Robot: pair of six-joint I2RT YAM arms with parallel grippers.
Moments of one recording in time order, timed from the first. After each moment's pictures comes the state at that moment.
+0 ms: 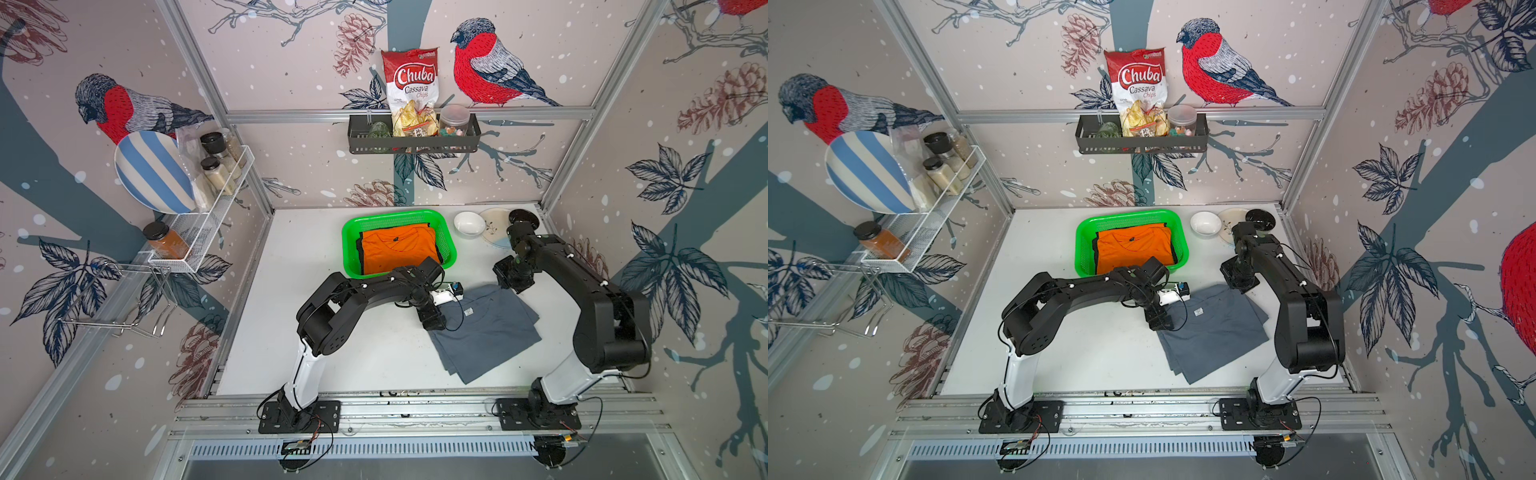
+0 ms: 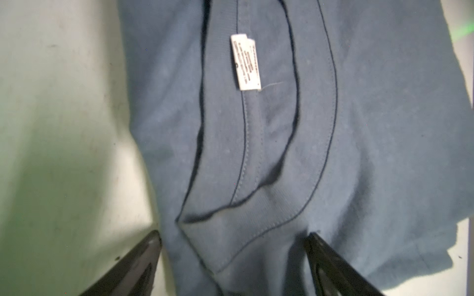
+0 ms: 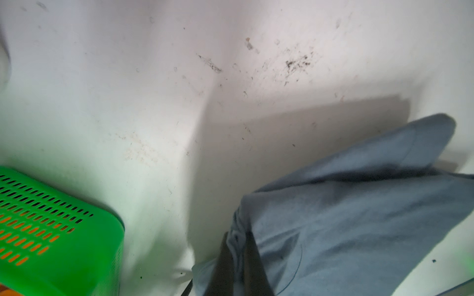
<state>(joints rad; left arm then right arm) -0.84 2.07 1.37 -0.49 0.39 0.44 0.14 1.62 1.23 -0.98 -0.07 1.09</state>
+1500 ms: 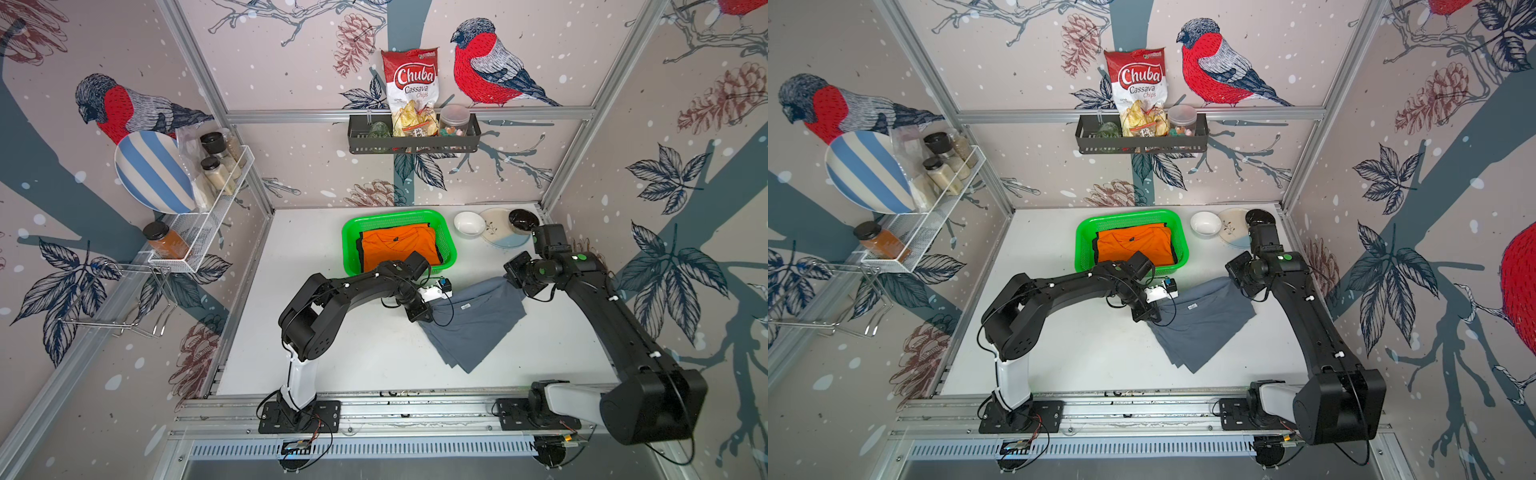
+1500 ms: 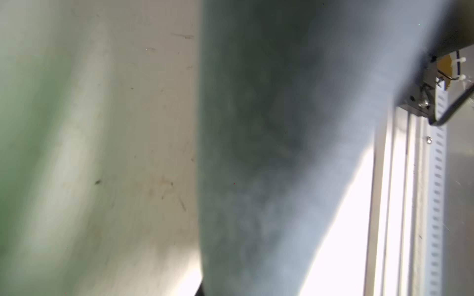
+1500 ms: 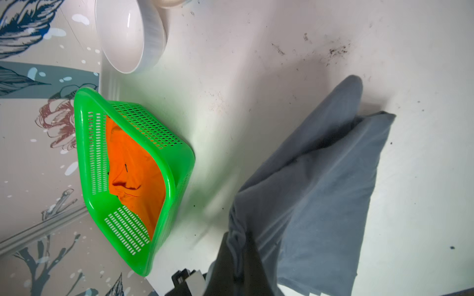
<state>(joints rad) -0.77 1.91 1.35 -0.69 0.55 0.44 0.14 1.26 1.17 -0.96 -0.18 1.06</state>
